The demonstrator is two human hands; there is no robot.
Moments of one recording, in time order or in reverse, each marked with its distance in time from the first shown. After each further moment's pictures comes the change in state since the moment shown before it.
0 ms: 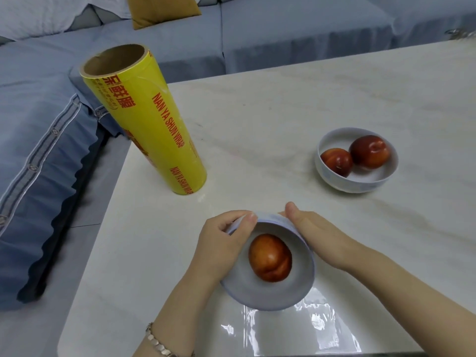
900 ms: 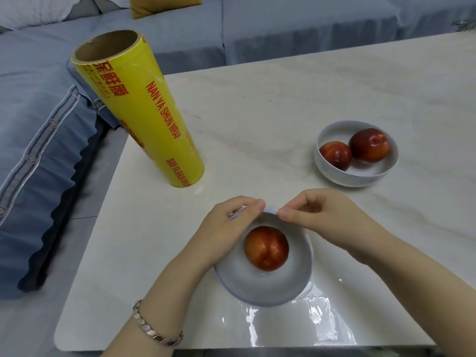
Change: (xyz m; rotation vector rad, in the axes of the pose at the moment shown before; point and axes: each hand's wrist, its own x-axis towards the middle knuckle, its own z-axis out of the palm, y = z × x) left_hand 0.007 0.016 0.000 0.080 -0.240 -0.101; right_hand -0.013 -0.024 -0.014 0.231 0.176 0.062
